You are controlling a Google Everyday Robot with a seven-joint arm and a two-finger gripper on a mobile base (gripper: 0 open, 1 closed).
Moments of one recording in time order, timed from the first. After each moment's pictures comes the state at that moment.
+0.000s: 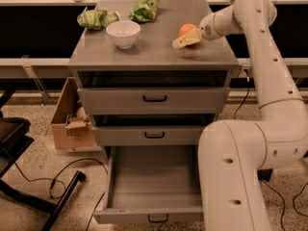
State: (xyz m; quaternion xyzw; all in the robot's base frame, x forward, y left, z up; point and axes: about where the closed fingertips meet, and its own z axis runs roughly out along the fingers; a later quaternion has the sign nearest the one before) arm 0.882 -0.154 0.859 -0.34 0.81 0.15 0.45
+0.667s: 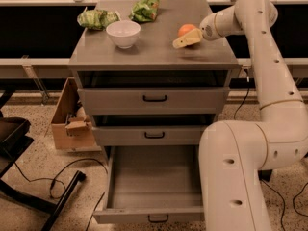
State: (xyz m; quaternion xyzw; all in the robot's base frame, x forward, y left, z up) arm 0.882 -0.155 0.859 -0.34 0.81 0.16 0.45
